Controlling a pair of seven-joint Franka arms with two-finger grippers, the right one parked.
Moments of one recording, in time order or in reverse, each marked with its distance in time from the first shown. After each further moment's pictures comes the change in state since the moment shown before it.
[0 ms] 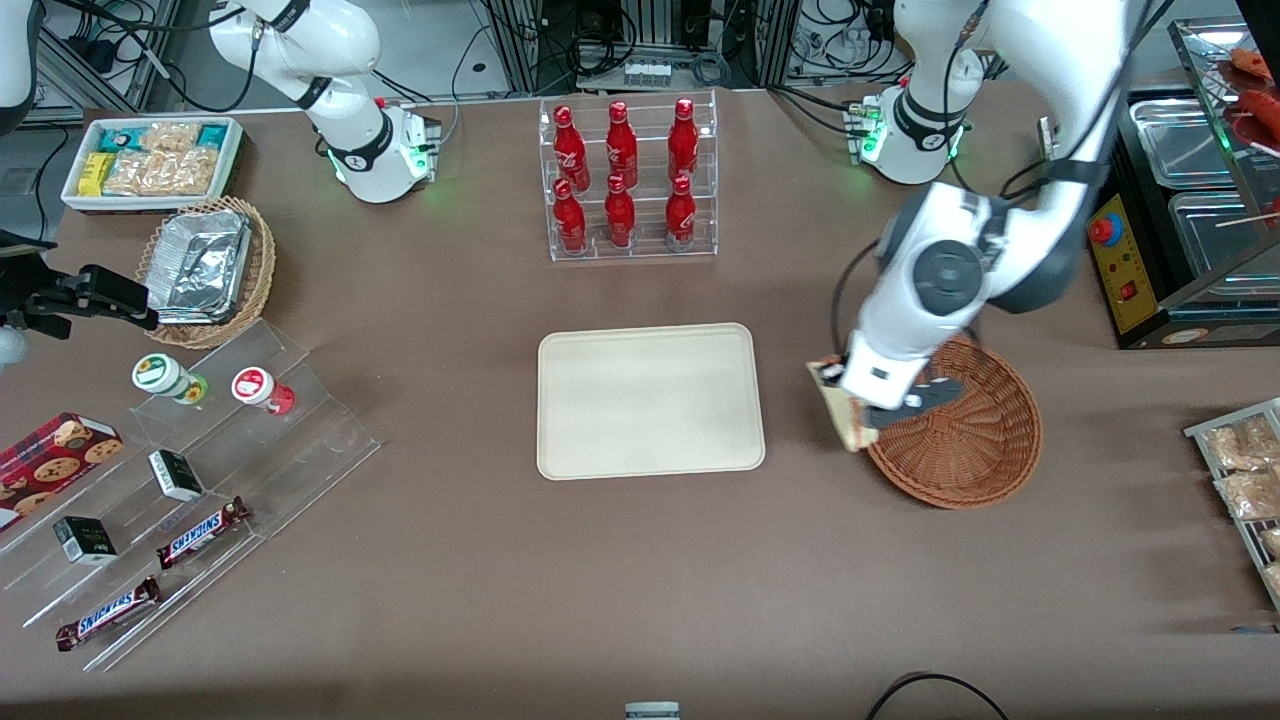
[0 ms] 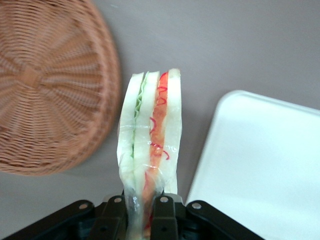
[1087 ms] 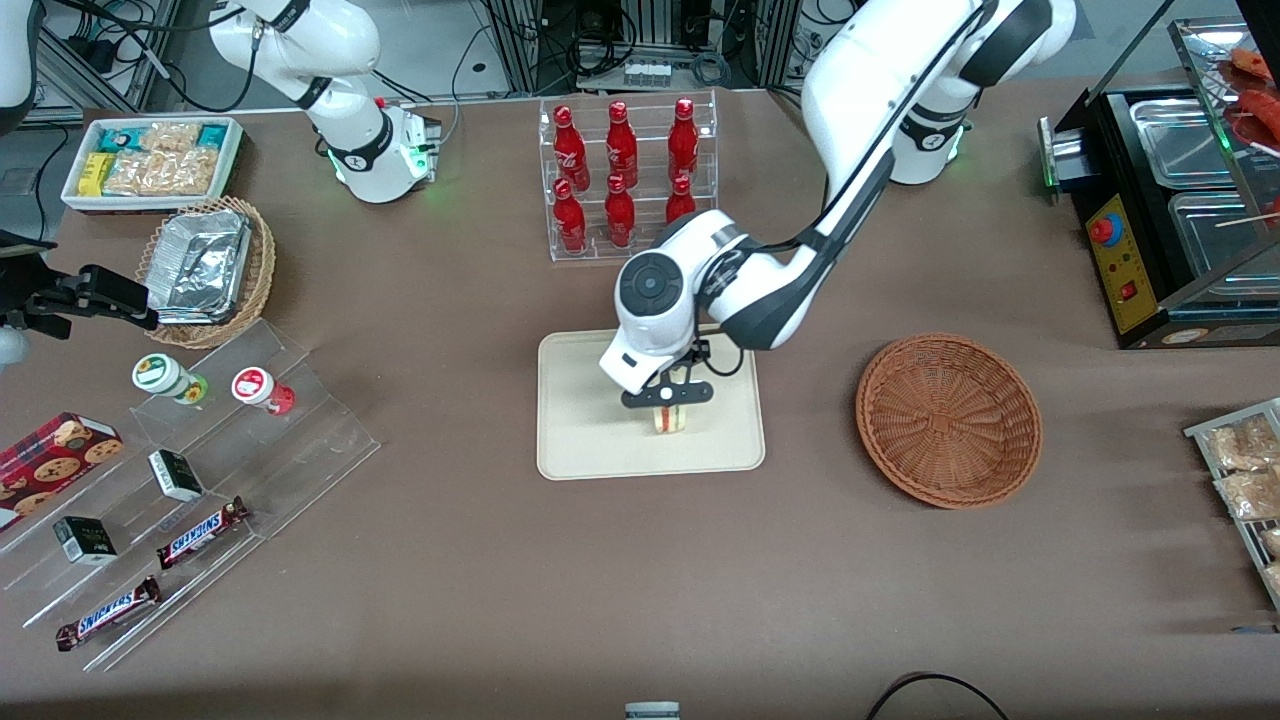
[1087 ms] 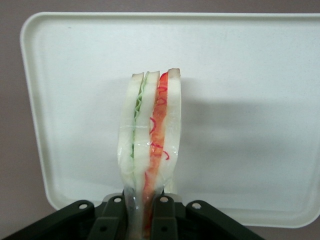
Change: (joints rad) arm -0.370 0.454 0.000 0.514 0.089 -0.113 -0.166
